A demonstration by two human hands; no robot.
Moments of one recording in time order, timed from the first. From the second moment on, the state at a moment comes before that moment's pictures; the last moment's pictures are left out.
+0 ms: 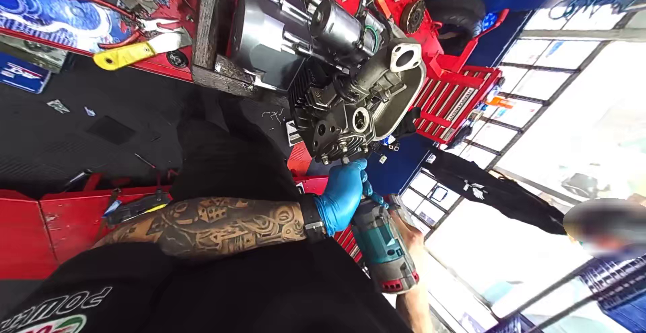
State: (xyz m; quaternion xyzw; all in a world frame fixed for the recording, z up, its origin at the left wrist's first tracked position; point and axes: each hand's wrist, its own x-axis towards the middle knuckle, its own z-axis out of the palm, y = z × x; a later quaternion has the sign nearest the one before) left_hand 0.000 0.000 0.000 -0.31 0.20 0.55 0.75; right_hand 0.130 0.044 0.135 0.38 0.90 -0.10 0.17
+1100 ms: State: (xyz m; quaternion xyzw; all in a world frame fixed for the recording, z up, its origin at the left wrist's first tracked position) left_hand -0.034 0.008 0.025 -0.32 0.26 0.53 0.74; right_hand 0.121 0.038 0.133 0.44 0.86 -0.15 0.19
